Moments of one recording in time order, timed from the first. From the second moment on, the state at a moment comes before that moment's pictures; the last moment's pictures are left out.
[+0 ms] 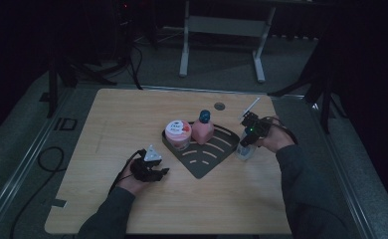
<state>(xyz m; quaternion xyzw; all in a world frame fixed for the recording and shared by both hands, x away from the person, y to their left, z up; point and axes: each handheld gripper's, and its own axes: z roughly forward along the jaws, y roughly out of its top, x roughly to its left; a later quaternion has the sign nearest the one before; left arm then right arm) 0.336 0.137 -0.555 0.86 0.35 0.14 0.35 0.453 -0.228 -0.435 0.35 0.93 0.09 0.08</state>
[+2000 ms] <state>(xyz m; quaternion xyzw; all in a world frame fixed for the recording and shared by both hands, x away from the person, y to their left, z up) 0.336 0.137 -0.555 0.86 0.35 0.14 0.35 0.443 -0.226 -0.418 0.32 0.94 0.10 0.07</state>
